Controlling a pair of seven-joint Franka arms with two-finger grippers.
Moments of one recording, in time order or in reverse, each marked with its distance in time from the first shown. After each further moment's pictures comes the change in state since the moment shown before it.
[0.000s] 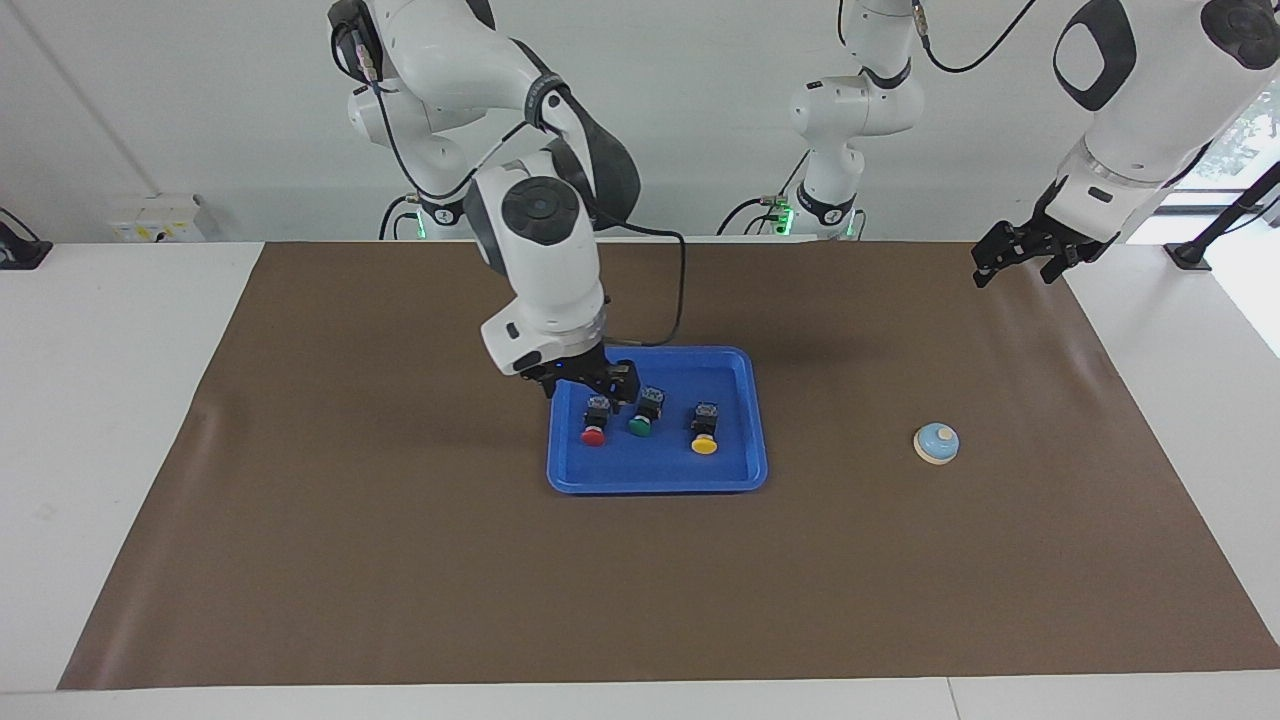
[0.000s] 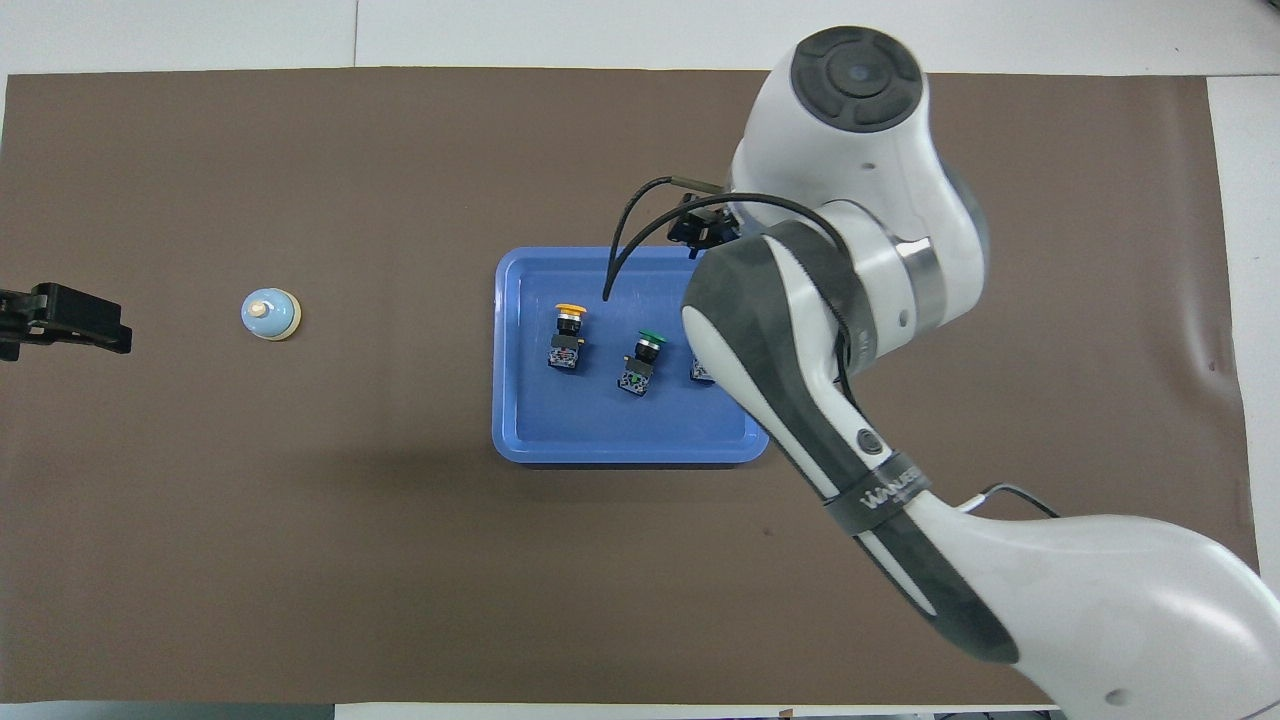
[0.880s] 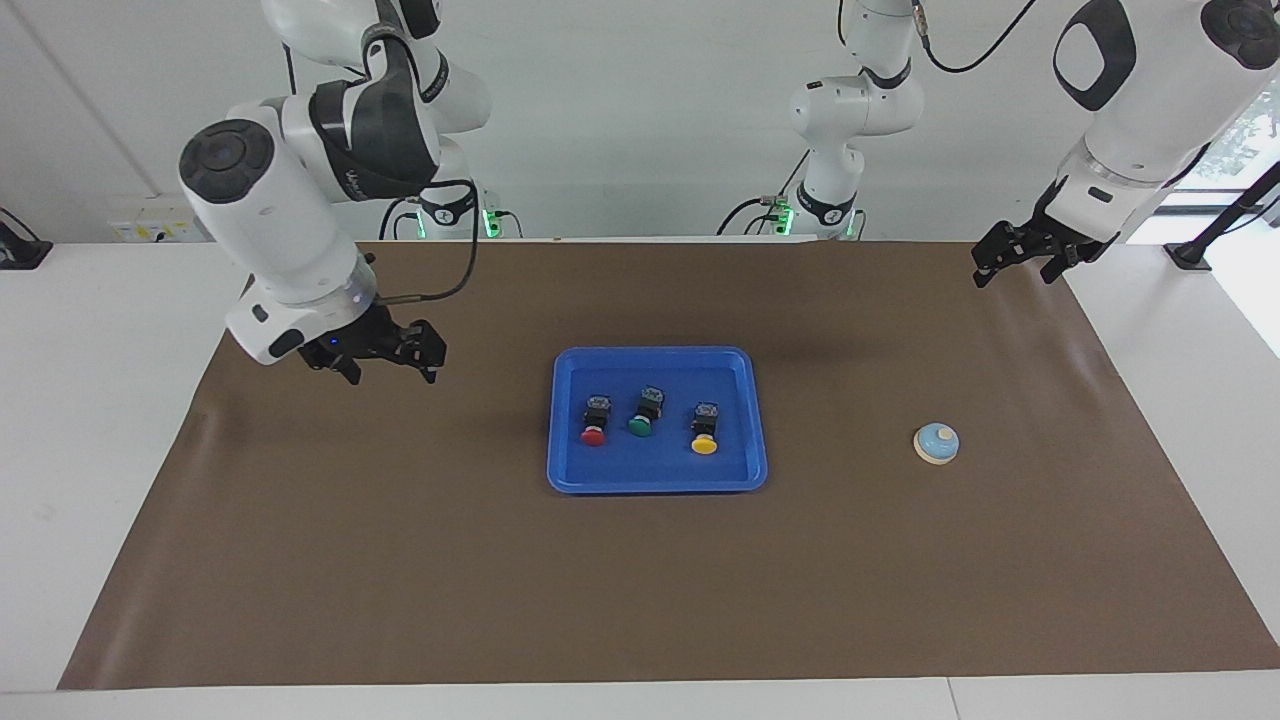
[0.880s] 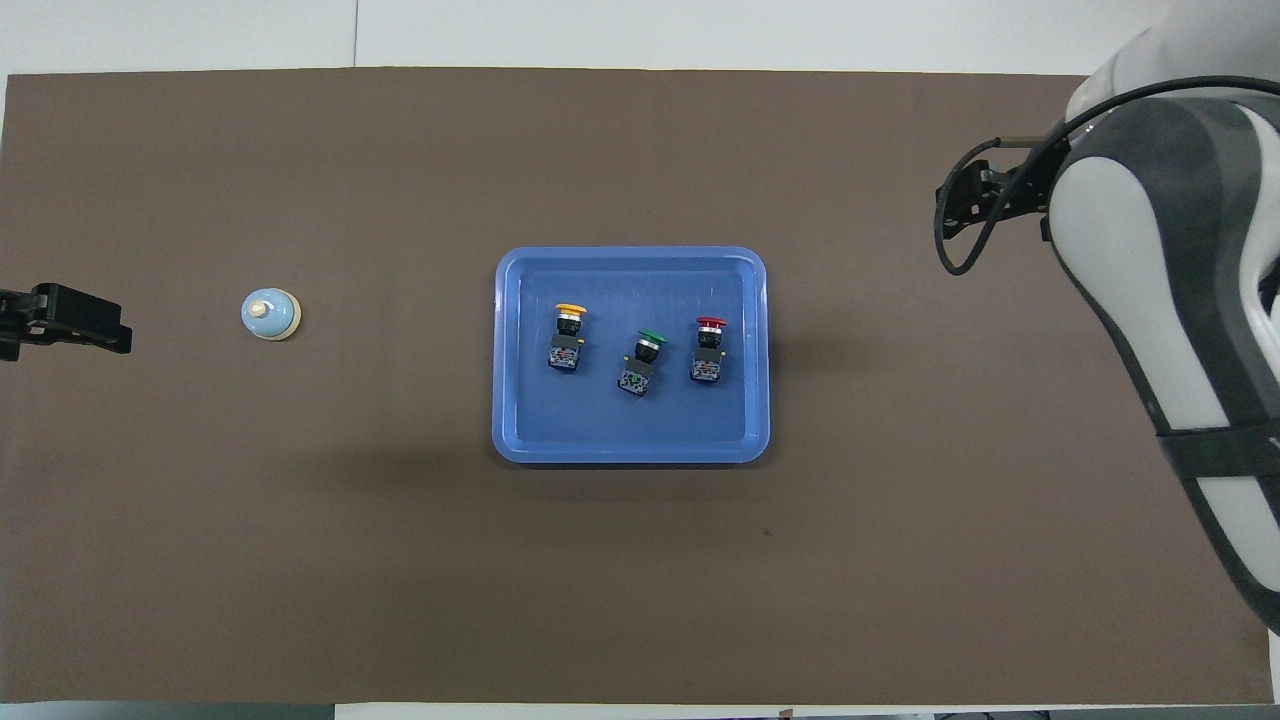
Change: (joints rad) left arm 0.000 0.000 0.000 0.000 0.000 0.000 0.000; right arm -0.323 -0.195 -0.002 -0.001 0.000 -0.245 -0.634
